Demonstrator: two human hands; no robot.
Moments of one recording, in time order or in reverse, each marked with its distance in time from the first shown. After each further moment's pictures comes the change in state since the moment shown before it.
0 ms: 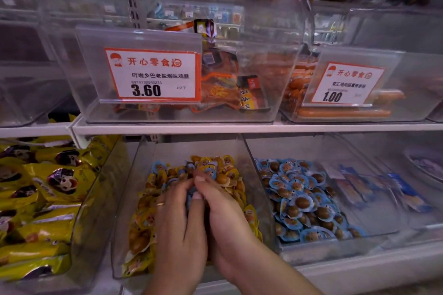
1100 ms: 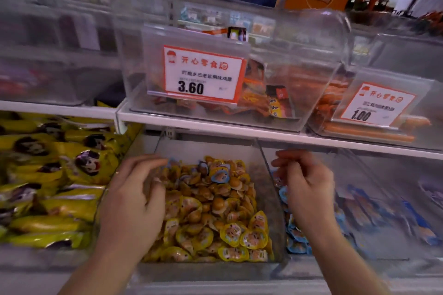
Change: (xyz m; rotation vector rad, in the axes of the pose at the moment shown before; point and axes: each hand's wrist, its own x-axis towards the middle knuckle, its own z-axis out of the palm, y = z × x) left_hand 0.038 -0.030 -0.074 0.284 0.103 0.149; right_hand 0.009 -0.085 -0.080 -0.868 0.333 -0.929
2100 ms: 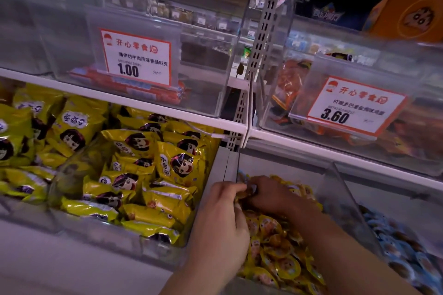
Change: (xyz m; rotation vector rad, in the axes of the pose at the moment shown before) left_hand -0.011 -0.018 -0.019 -0.062 -0.189 -0.185; right_hand 0.027 0.037 0.208 -0.704 -1.069 -0.014
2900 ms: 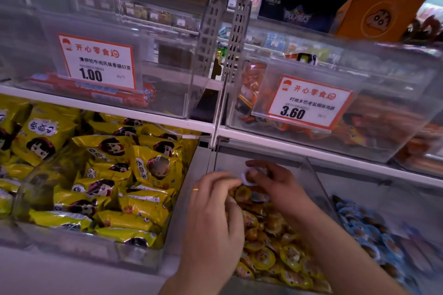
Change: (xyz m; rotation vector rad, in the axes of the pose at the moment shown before) left_hand -0.006 0.023 0.013 -0.024 0.225 0.263; right_hand -0.090 -0.013 -0.034 0.834 0.440 -0.048
